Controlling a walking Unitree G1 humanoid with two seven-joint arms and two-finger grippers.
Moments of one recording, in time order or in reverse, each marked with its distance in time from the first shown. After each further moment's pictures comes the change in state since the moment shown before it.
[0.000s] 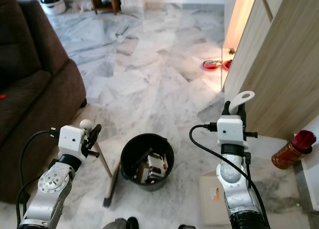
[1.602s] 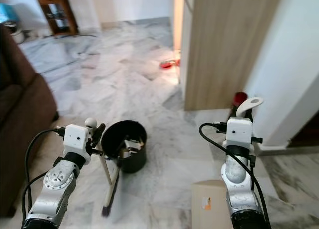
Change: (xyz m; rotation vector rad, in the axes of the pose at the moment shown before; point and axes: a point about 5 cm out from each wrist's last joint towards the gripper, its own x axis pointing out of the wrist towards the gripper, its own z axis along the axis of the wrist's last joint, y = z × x) left arm 0.011 -0.006 -0.005 -0.016 0.006 -0.021; right arm 0.001 -0.009 -0.017 0.087 0.106 -0.054
